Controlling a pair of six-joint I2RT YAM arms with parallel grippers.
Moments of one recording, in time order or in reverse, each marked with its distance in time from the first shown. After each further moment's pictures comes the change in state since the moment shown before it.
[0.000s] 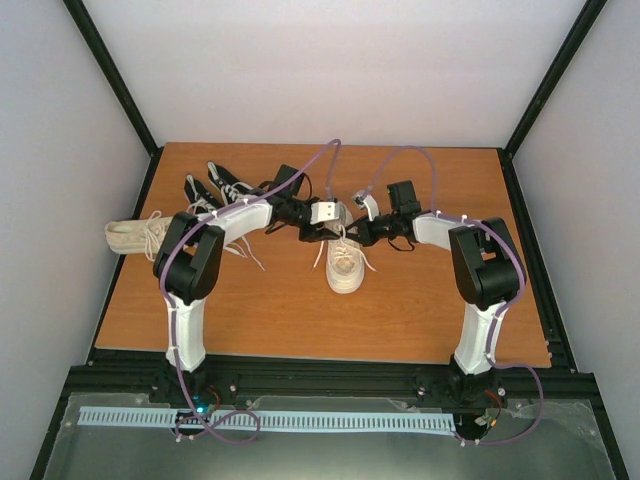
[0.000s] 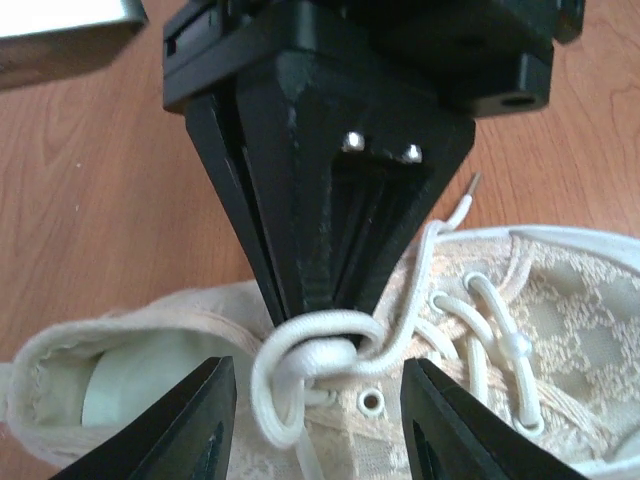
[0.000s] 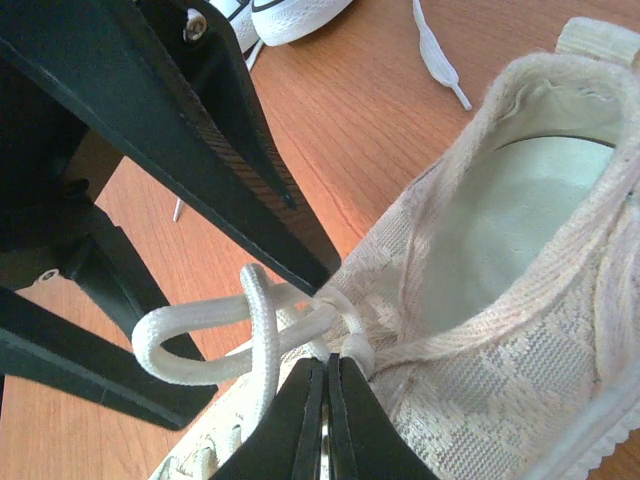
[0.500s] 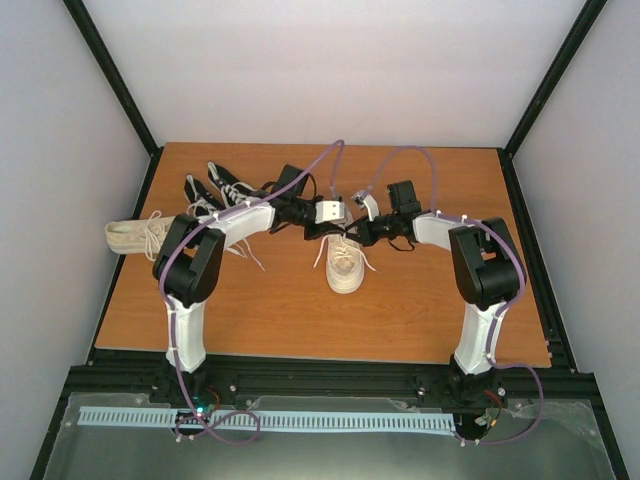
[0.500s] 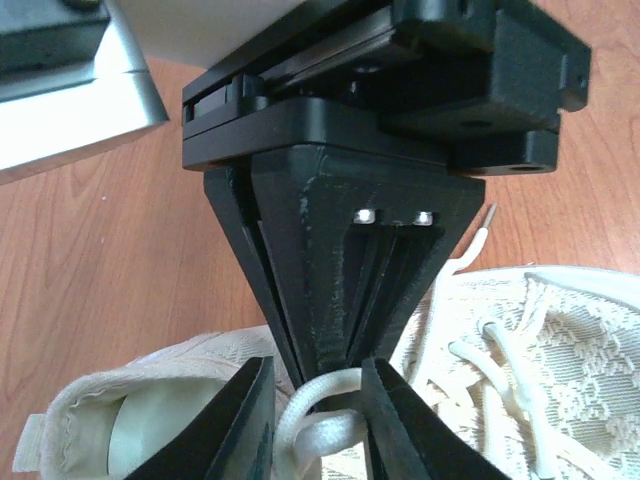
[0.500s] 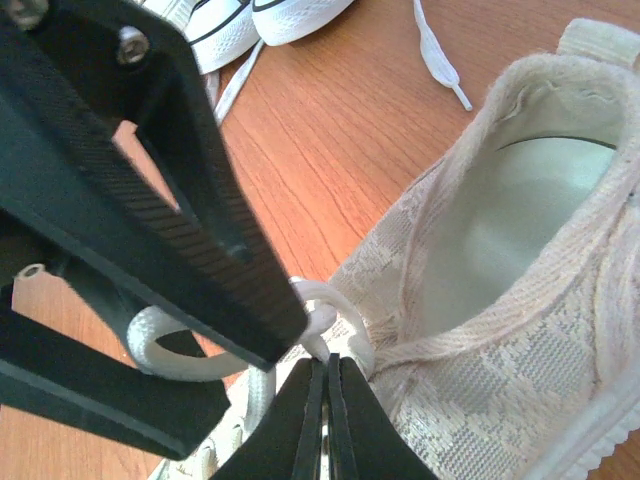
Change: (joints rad) left arm -0.032 -0.012 -0.007 0.092 -0.026 -0.061; right arm 0.000 -0.001 0.000 -0.001 0.000 -0.004
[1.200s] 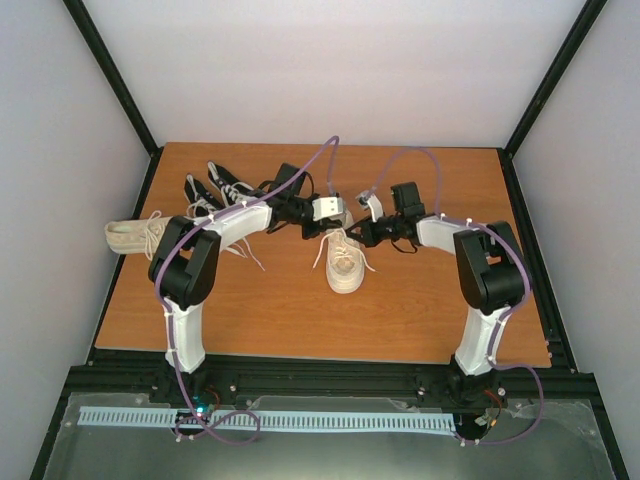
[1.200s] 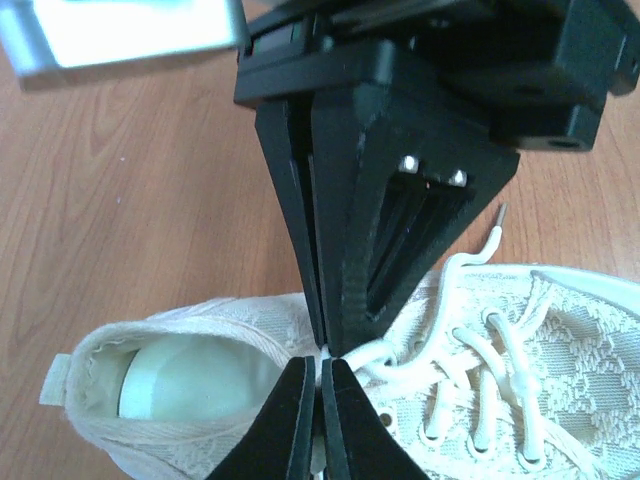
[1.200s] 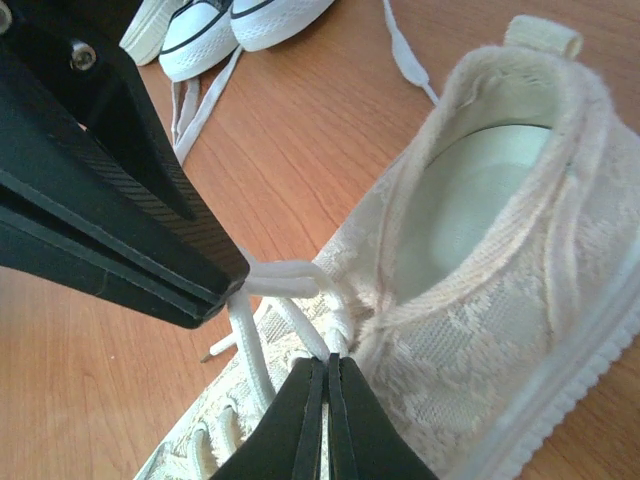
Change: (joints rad) left arm 0.013 -0.040 -0.018 -0.016 -0.051 -0.085; right arm -0.011 -0.035 -0.041 0.022 0.036 0.018
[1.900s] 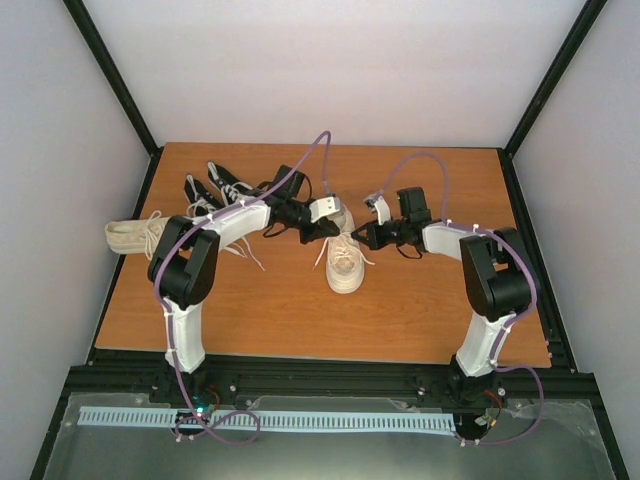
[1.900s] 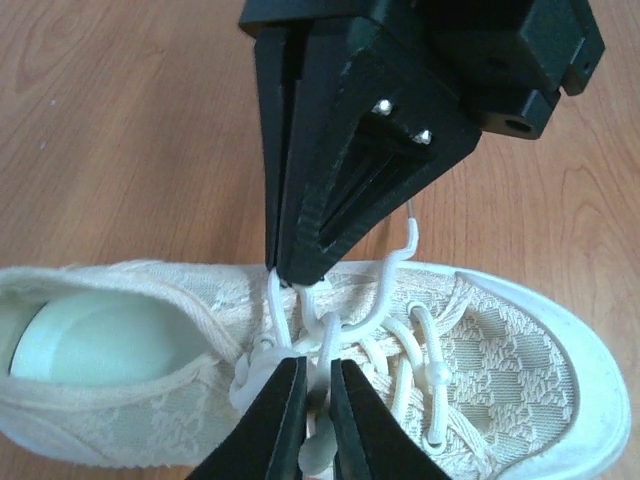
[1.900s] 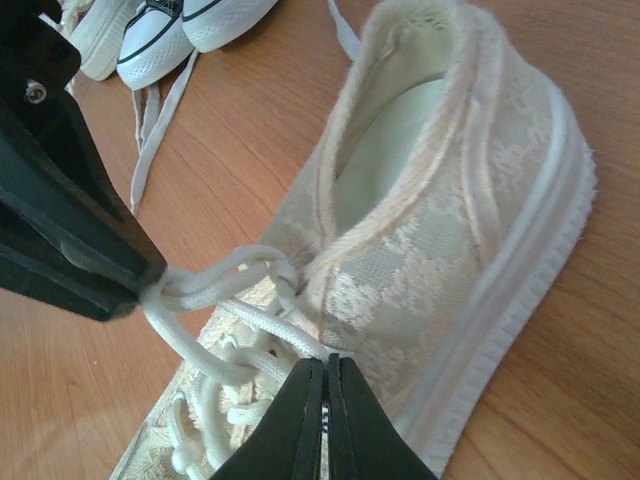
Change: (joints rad) left arm 0.012 0.000 0.000 -0.101 0.066 -0.109; right arm -0.019 -0.071 -0.092 0.042 0.072 0.079
